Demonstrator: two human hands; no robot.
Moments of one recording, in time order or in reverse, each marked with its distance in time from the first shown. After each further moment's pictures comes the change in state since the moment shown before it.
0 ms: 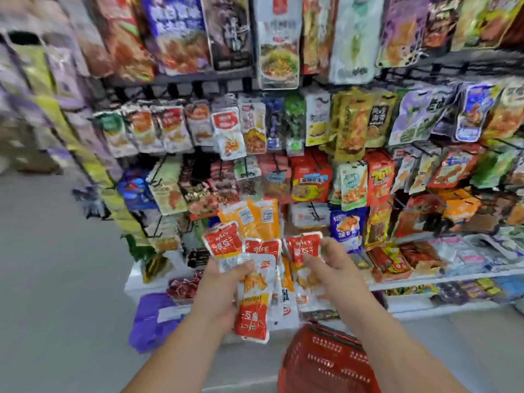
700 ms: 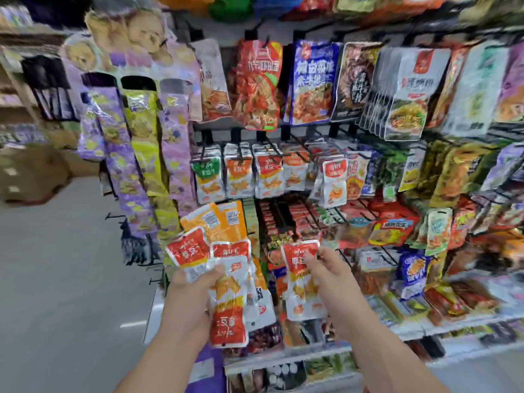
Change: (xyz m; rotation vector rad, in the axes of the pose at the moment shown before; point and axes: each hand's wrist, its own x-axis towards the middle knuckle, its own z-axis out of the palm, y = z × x) left_hand 0.097 0.222 -0.230 -0.087 0.075 0.189; right_hand 0.067 -0.124 0.292 0.099 0.107 0.043
